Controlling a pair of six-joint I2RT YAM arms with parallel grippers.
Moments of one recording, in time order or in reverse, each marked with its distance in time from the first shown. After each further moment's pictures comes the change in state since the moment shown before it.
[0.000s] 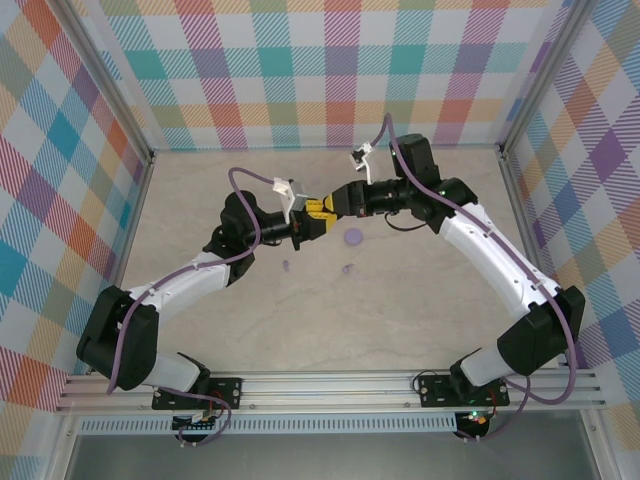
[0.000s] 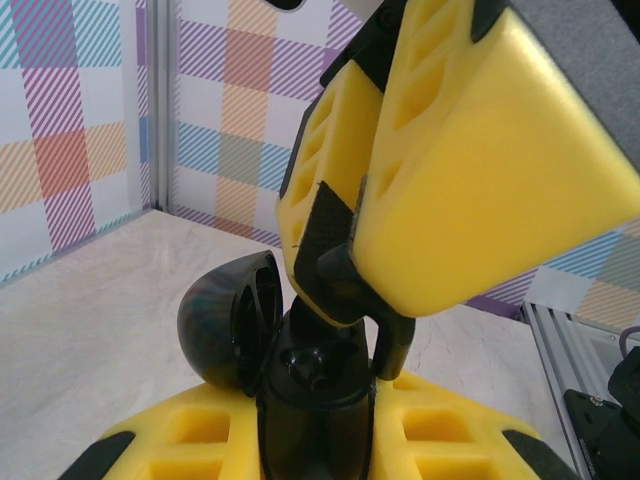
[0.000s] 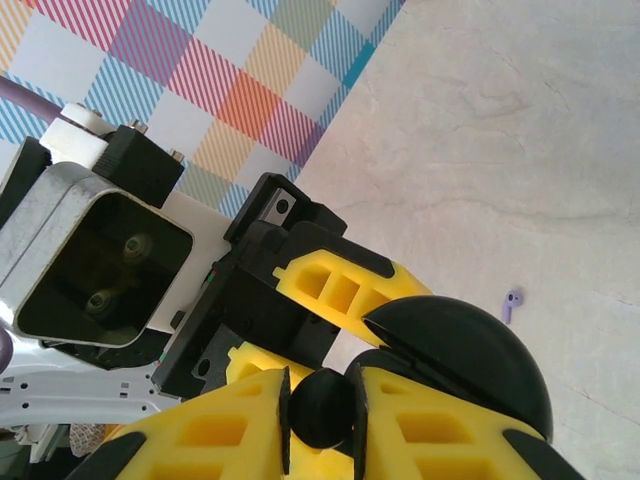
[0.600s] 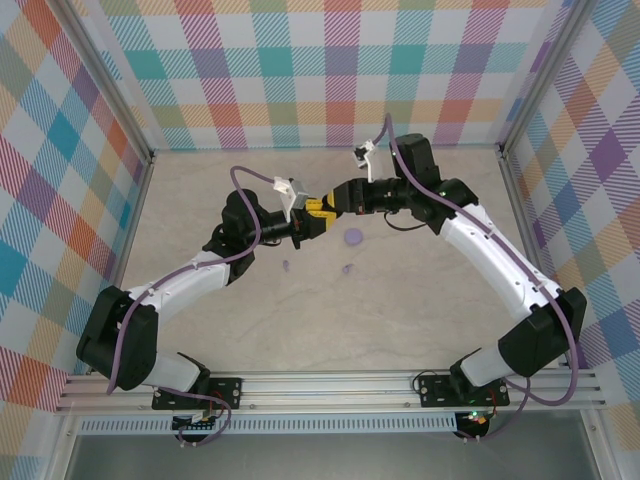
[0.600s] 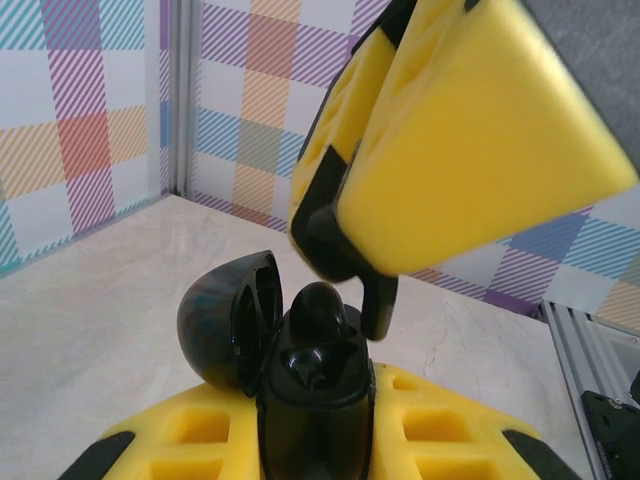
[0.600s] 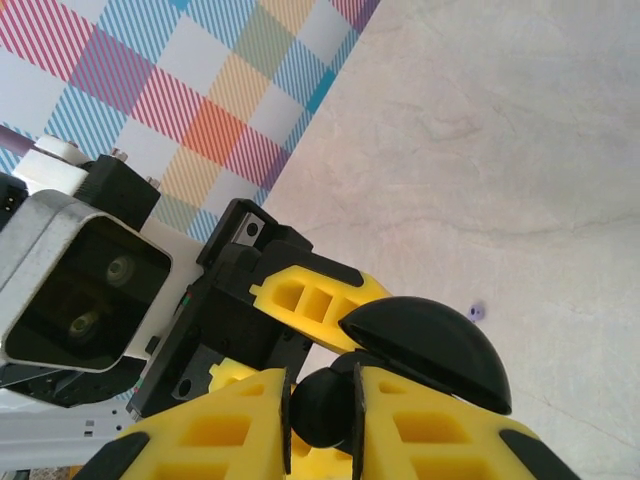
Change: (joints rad) left arm 0.000 0.000 0.012 -0.055 -0.041 0.015; right arm 0.005 -0.017 -0.011 0.027 0.104 0.031
